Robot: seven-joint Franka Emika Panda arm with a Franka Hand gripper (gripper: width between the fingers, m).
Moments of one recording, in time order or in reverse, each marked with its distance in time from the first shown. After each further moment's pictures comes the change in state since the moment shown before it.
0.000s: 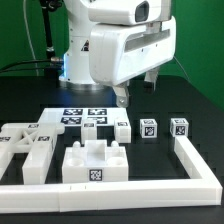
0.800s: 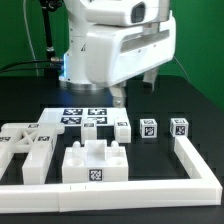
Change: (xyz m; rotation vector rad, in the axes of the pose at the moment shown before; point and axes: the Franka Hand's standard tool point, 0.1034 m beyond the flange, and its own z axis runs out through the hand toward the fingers) arm -0.012 0.012 0.003 0.022 -0.016 0.075
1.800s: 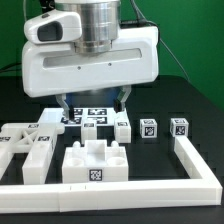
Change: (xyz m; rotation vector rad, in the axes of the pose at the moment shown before) arm -0.042 0.043 0.037 0.031 0.013 0.740
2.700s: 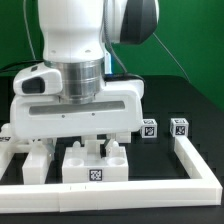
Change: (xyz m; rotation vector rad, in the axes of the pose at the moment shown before) arm 0.002 0.019 0.061 -0.013 0.043 0.033
